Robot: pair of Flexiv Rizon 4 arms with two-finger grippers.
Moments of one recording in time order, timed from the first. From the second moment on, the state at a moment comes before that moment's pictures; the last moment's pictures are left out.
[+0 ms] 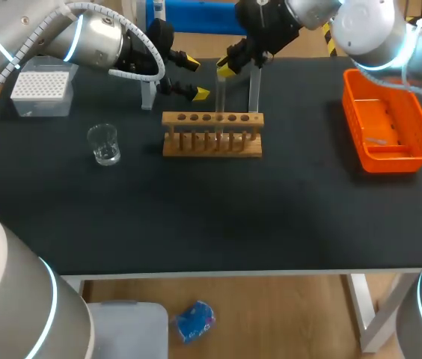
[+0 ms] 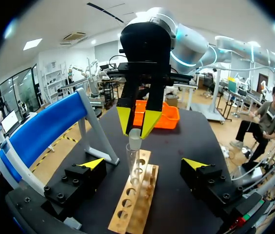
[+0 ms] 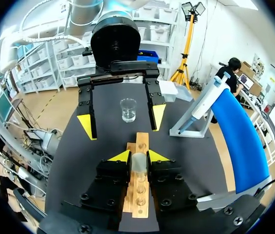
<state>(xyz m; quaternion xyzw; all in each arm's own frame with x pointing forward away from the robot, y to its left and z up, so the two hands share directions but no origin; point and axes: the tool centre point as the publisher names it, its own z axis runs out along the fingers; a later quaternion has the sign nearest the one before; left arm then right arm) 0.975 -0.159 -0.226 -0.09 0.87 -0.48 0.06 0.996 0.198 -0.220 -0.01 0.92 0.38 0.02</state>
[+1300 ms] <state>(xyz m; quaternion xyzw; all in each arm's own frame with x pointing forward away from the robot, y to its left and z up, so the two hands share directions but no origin) 0.975 -0.159 -0.226 -0.09 0.87 -0.48 0.06 0.999 0.200 -0.222 -0.01 0.92 0.38 0.02</state>
